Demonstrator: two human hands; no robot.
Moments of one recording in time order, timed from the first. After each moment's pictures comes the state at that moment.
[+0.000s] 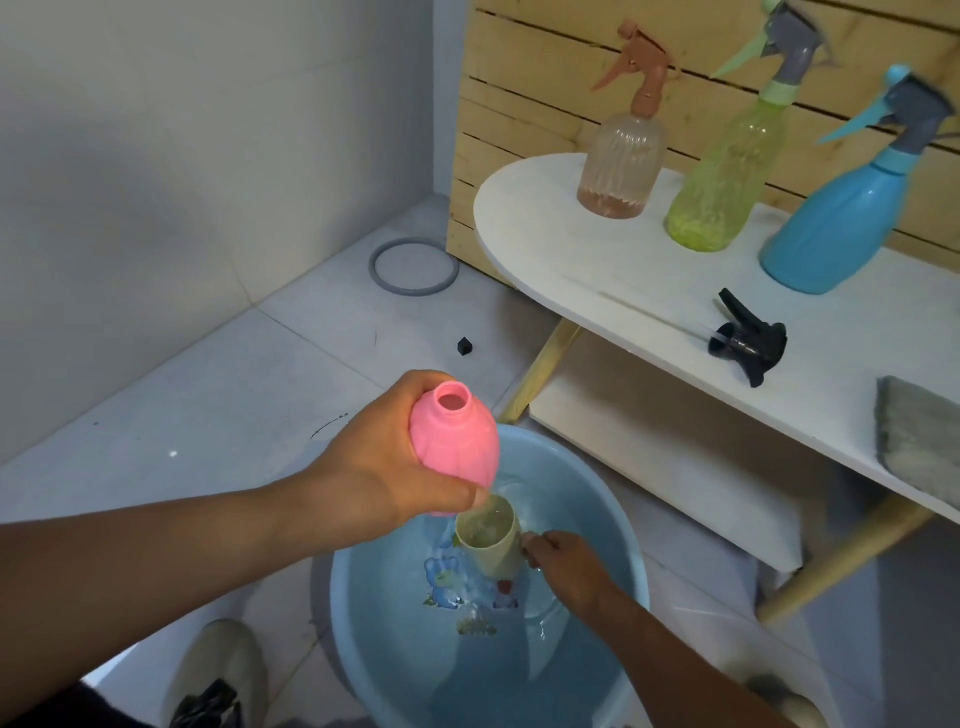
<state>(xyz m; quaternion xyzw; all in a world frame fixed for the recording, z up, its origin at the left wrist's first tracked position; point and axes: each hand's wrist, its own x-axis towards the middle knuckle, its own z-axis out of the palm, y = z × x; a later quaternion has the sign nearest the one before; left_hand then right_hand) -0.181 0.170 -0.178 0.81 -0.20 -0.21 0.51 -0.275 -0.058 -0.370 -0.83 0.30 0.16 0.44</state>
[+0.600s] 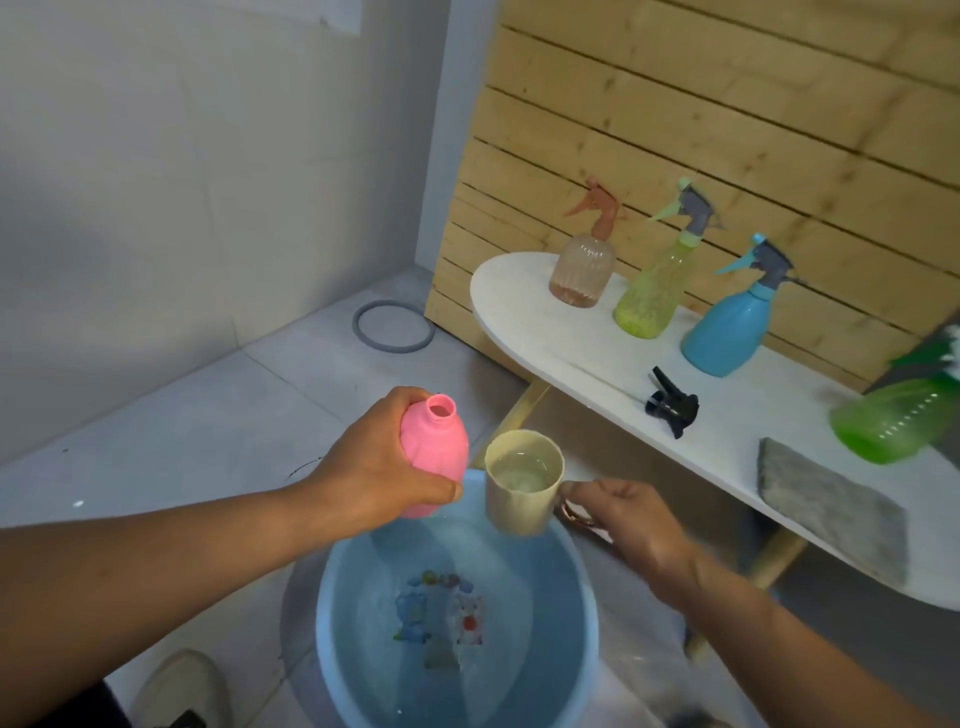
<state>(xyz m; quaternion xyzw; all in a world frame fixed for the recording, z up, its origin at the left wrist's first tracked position) -0.188 0.199 -0.154 0.82 -0.20 -0.13 0.52 -0.300 -0.057 -0.148 -0.80 0.28 0.03 0.53</state>
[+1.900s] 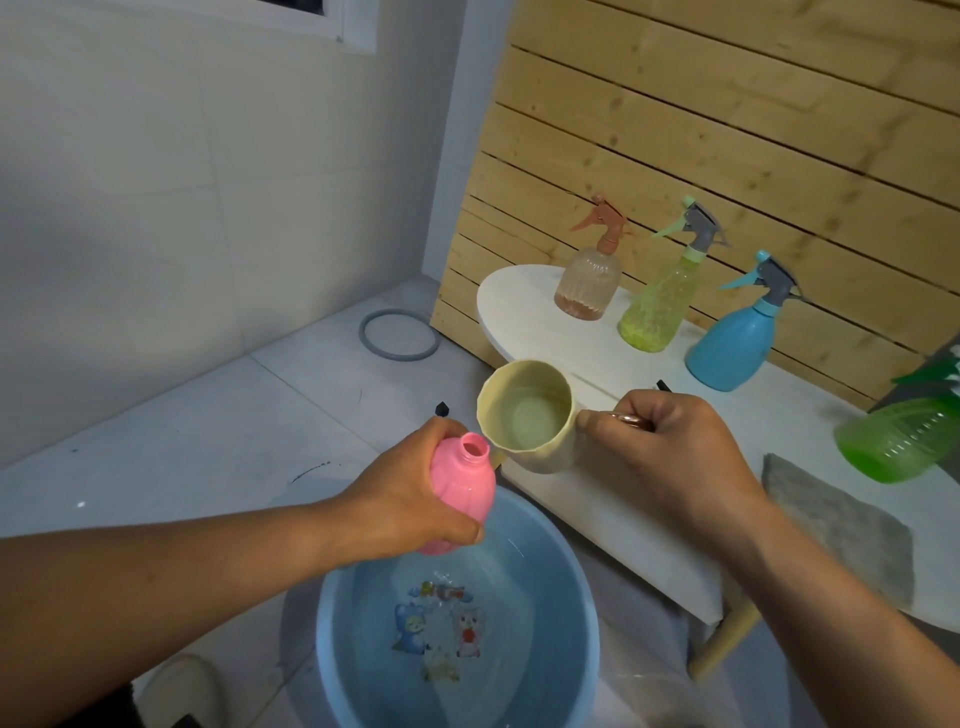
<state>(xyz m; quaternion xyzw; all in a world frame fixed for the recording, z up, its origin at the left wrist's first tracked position) -0.200 0.189 -0.159 0.80 -0.25 -0.20 0.51 -0.291 -0.034 -0.044 -0.91 0.18 -0.12 0.34</state>
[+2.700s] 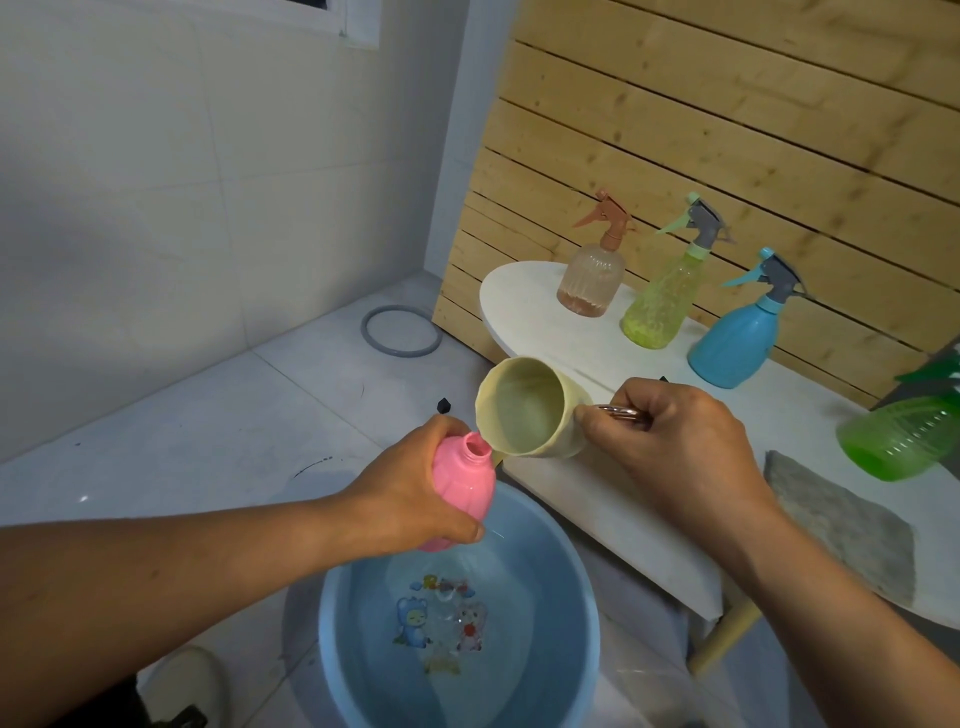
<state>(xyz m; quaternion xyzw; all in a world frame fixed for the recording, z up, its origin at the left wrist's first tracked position) -0.201 0.189 -0.160 0.81 -0.26 -0.19 0.49 -0.298 -0.017 -0.037 -0.95 0.15 -0.18 0.21</state>
